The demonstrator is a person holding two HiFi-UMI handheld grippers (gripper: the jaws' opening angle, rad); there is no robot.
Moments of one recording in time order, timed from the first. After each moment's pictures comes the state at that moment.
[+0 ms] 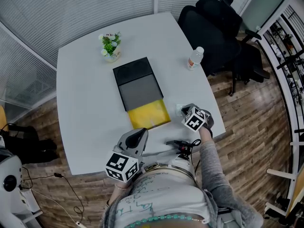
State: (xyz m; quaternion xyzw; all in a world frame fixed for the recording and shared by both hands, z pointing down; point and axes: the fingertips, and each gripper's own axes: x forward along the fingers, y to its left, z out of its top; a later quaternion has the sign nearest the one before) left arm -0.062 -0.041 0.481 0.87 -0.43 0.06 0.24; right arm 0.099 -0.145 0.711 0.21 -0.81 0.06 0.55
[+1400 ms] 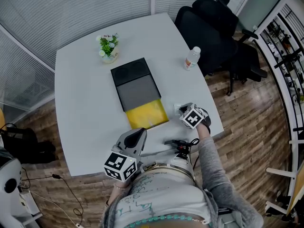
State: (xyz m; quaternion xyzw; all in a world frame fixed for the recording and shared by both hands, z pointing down) left arm -0.060 -0.038 0.480 0.87 -0.42 0.06 0.25; right arm 0.098 -0.150 0.711 0.23 -0.81 0.12 0.52
